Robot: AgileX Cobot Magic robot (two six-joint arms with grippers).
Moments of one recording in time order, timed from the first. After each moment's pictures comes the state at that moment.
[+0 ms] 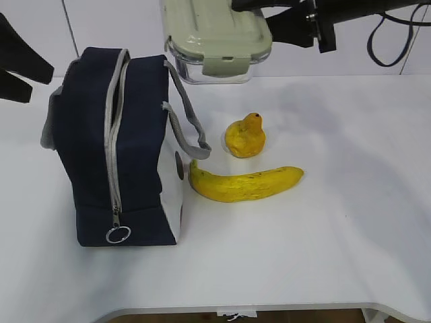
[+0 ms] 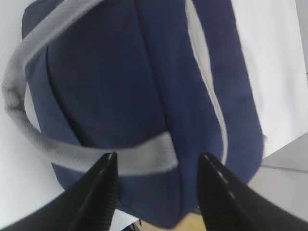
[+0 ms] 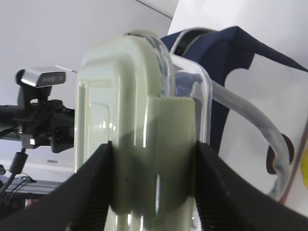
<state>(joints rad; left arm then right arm) 0.03 1.51 -1.27 -0.80 1.16 0.33 0.08 1.77 -1.50 1.30 1.11 -0.56</state>
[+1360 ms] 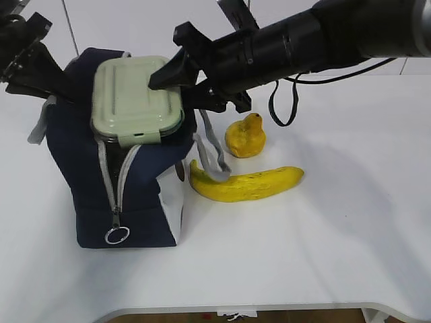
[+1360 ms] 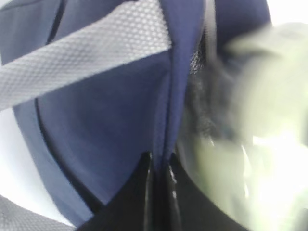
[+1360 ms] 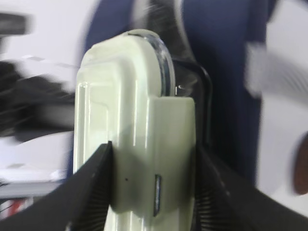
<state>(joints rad) -0.02 1.77 -1.45 -0.79 1.21 0.36 0.36 1.95 -1.50 1.31 0.78 -0.55</state>
